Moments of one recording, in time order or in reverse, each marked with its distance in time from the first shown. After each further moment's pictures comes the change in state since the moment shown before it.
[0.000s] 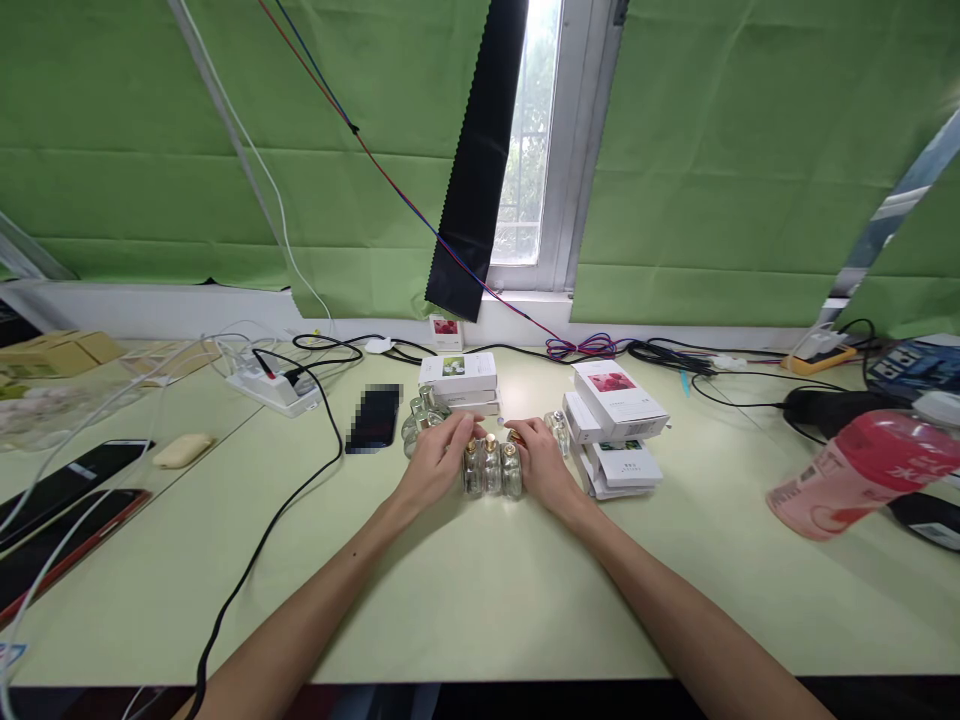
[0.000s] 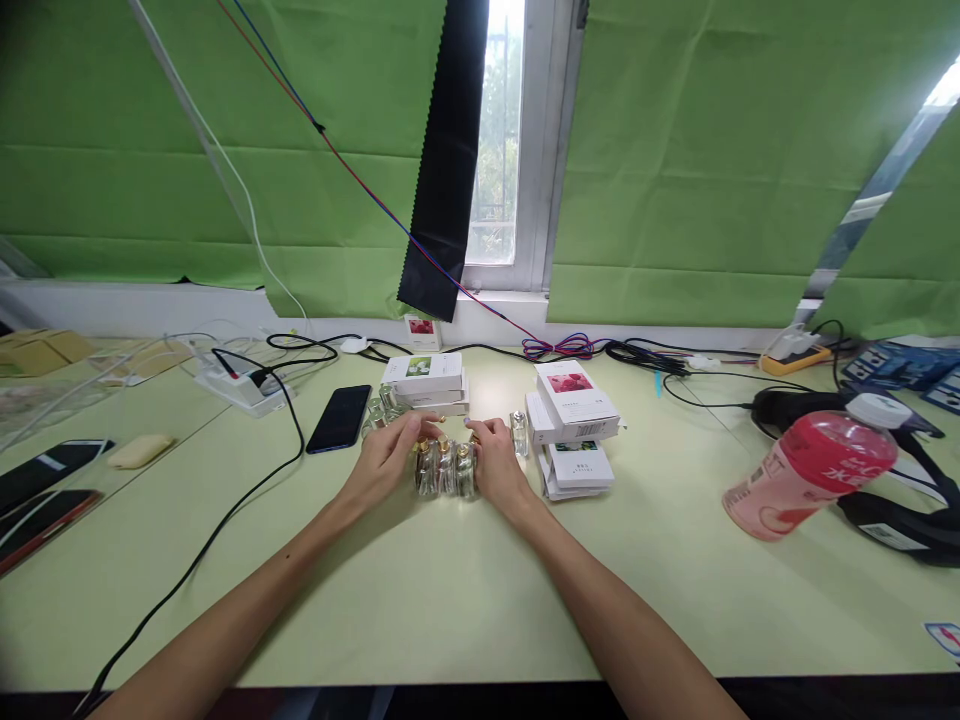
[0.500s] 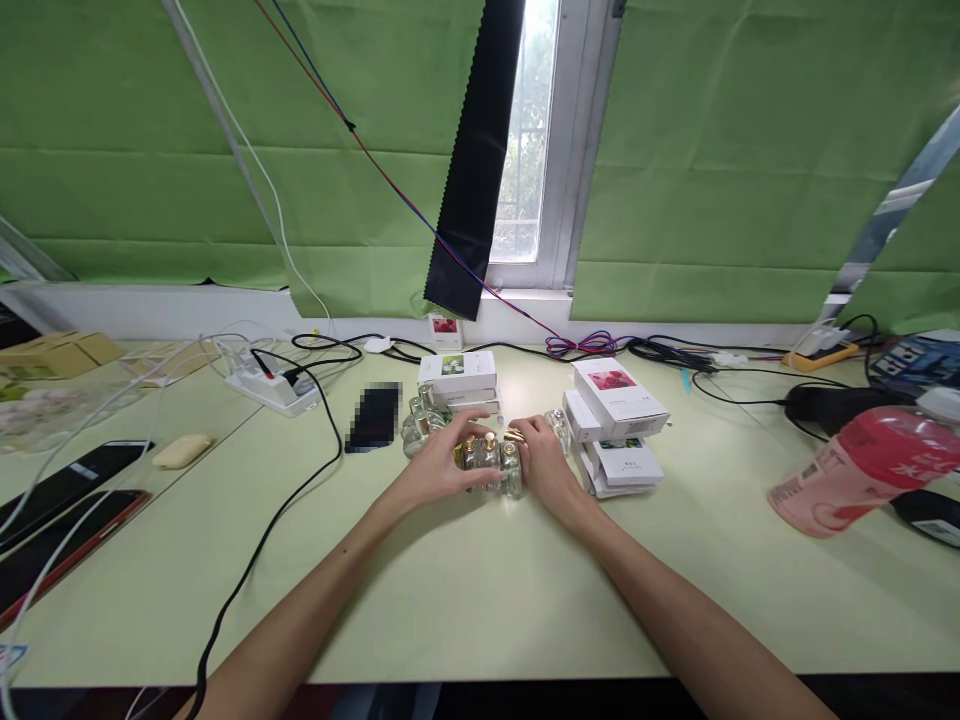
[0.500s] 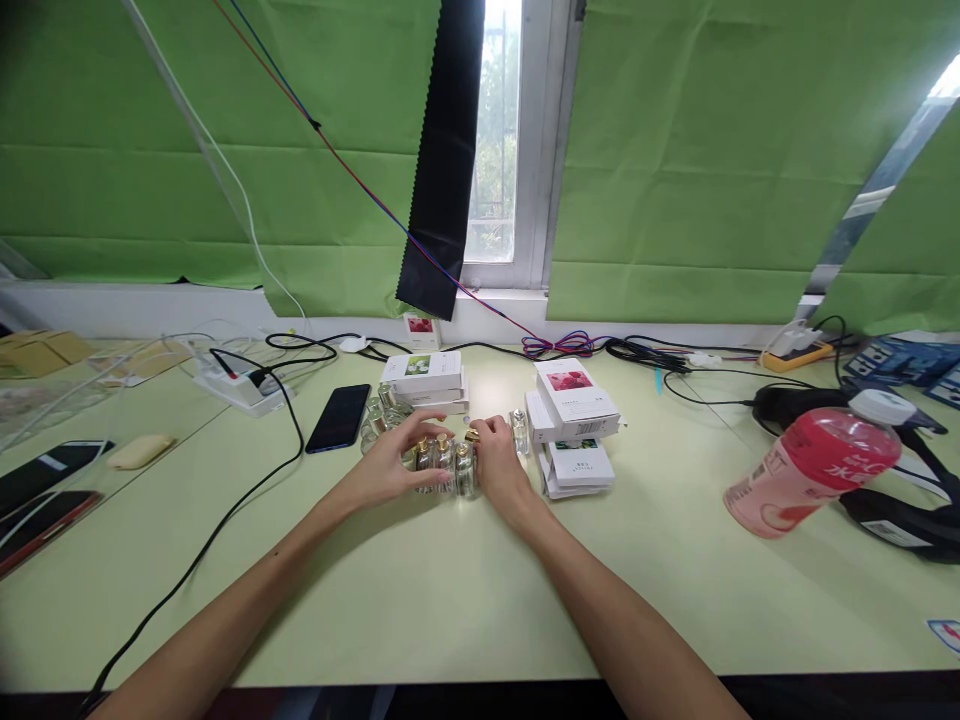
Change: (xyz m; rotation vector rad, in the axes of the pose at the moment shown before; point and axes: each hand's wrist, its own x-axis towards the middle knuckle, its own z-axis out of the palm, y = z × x) left_hand 0.002 -0.007 -0.005 -0.043 -0.274 -0.055; right_hand 0.000 -0.002 -0.003 -0.089 0.002 -0.016
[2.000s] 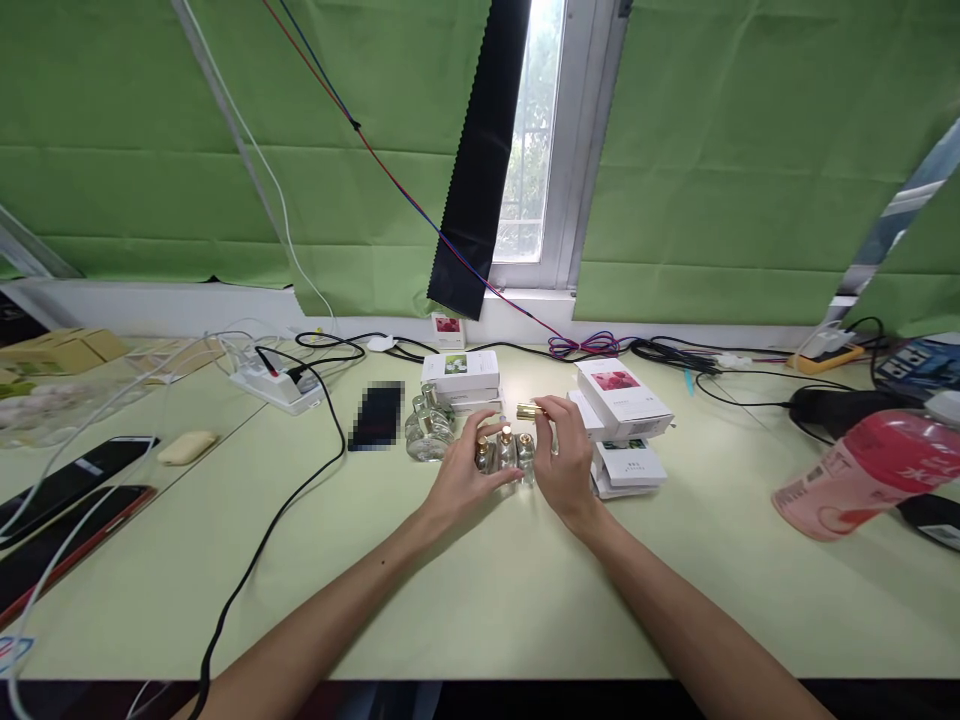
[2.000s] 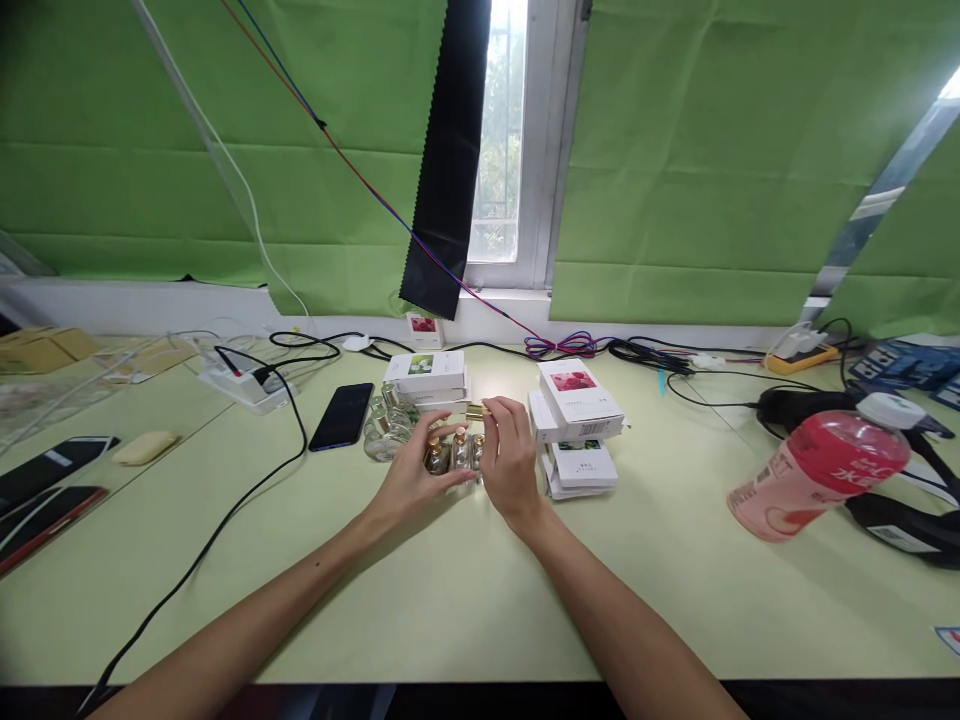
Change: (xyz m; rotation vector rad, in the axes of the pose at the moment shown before) left_hand -0.001 0.001 0.042 -0.032 0.238 0.016; right_hand -0.002 -0.031 -0.021 0.033 0.636 -0.333
